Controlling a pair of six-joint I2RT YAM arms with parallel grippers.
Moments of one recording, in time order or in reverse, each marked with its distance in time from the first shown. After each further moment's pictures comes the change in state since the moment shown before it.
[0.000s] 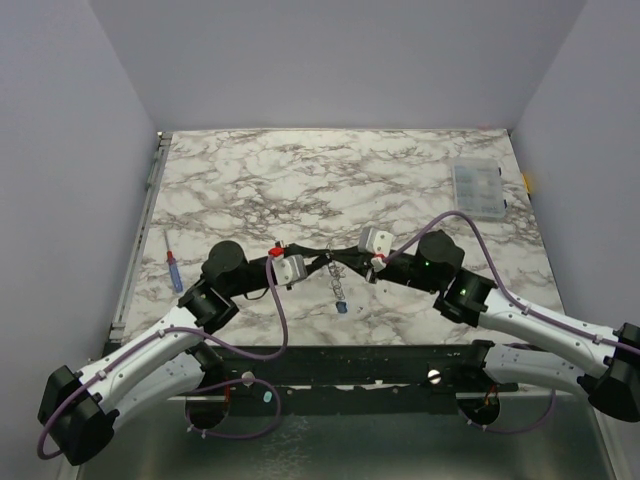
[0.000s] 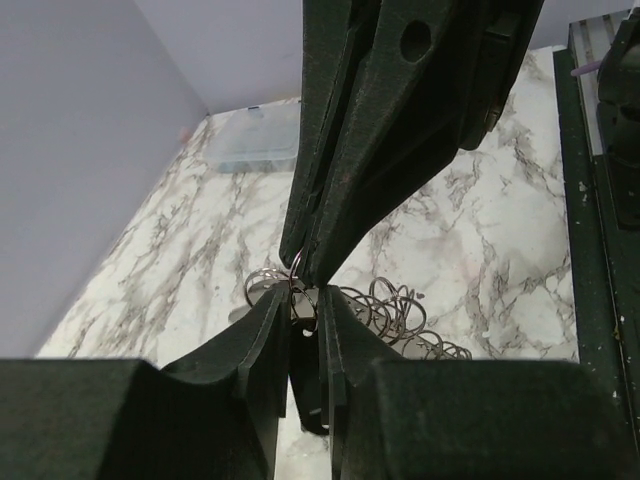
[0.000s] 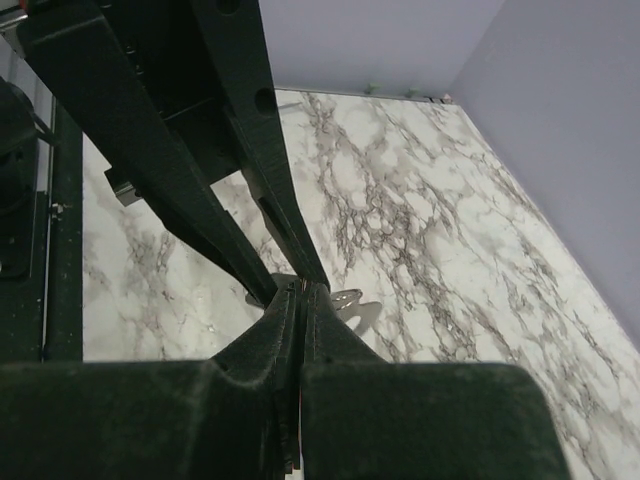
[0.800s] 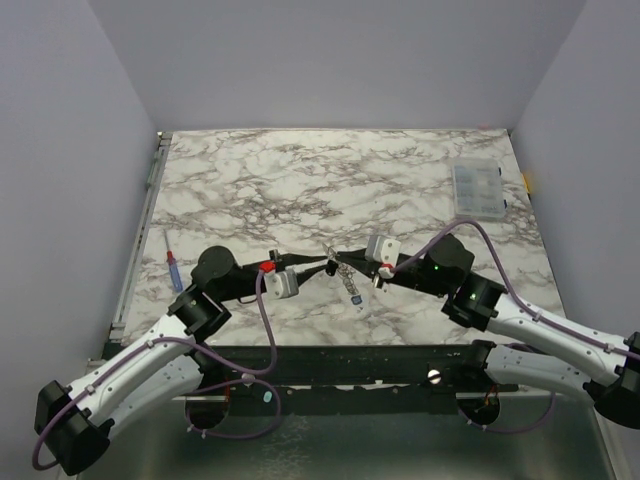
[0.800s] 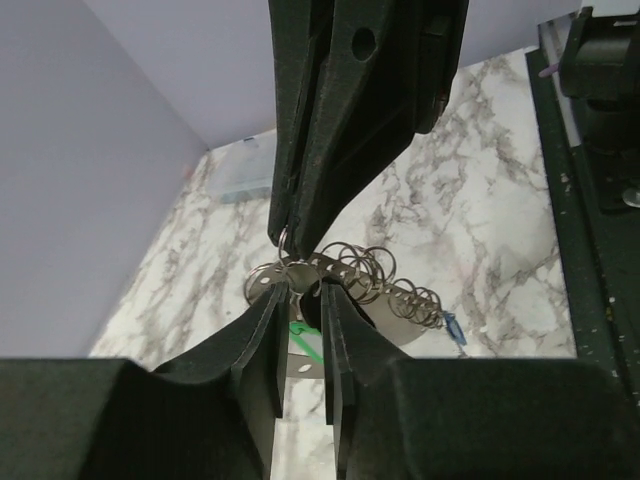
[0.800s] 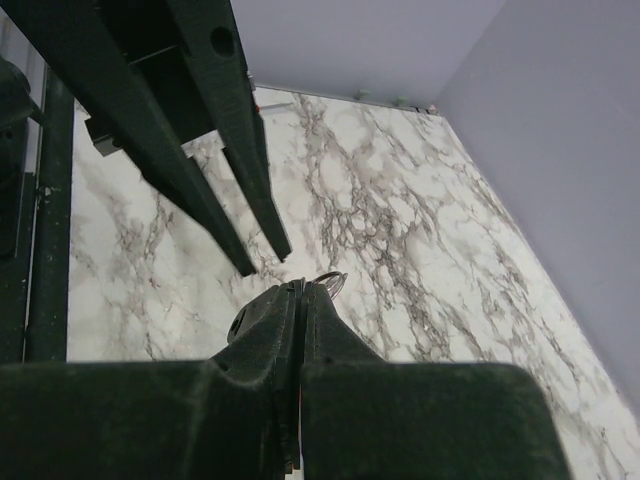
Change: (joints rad) left arm -0.003 -0.097 0.004 -0.066 0.073 0.081; right arm 0.000 -0.068 -0.012 -0.049 -0.005 -0.080
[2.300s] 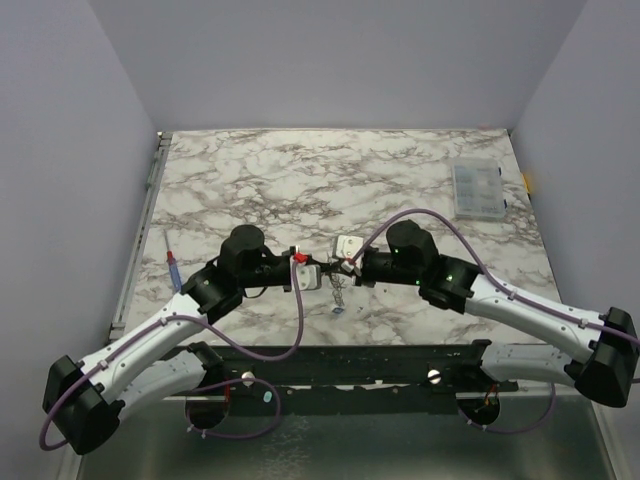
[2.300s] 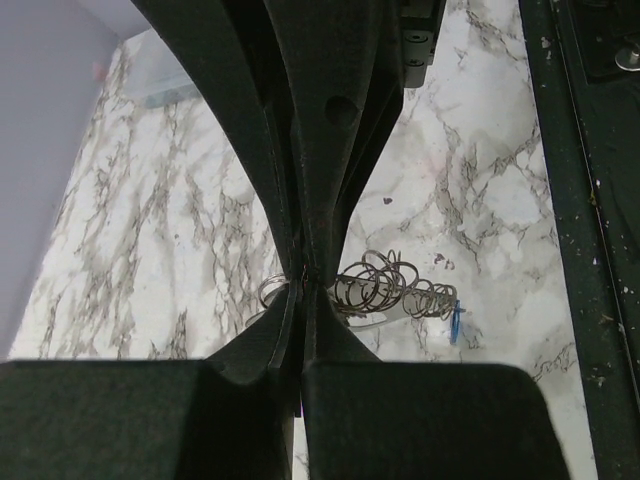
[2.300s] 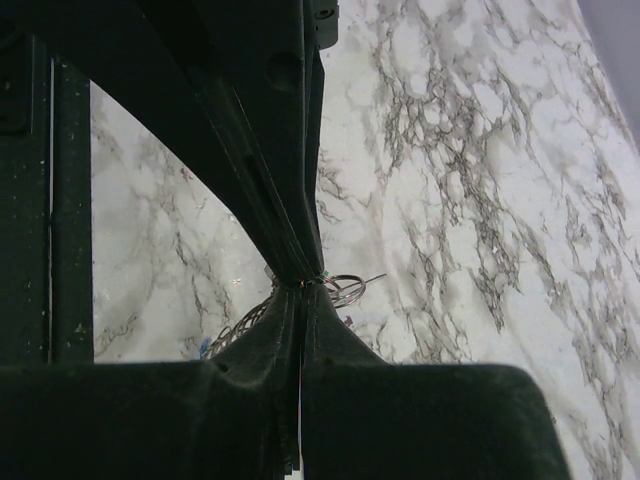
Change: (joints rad) left arm 0.005 0.188 0.140 -0.337 0.002 0.207; right arm 0.000 0.207 0.146 -0.297 -0.007 -0.057
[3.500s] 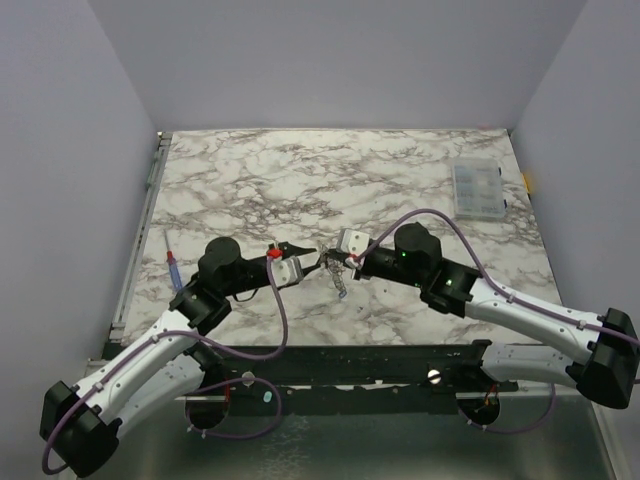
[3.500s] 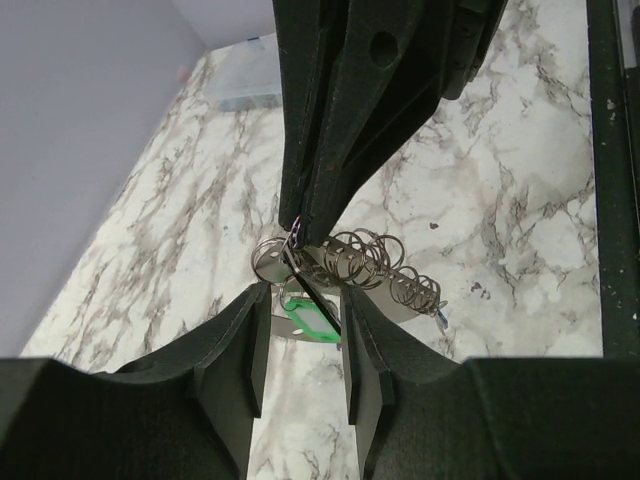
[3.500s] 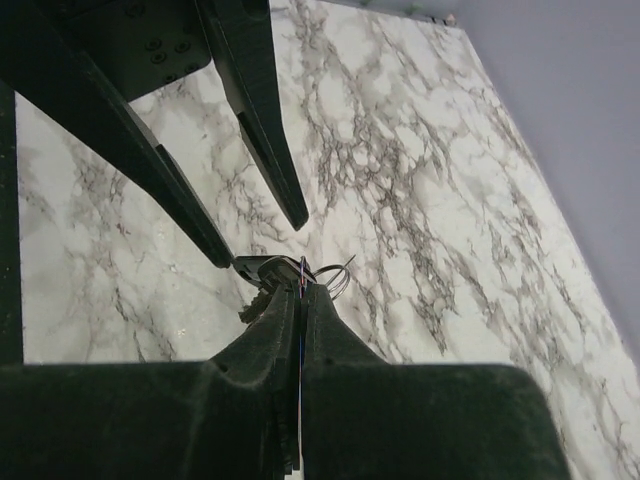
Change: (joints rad) left arm 0.084 -0.156 -0.155 0.232 -0.032 -0.174; right arm 0.001 -0.024 -0.064 0.234 0.067 -0.010
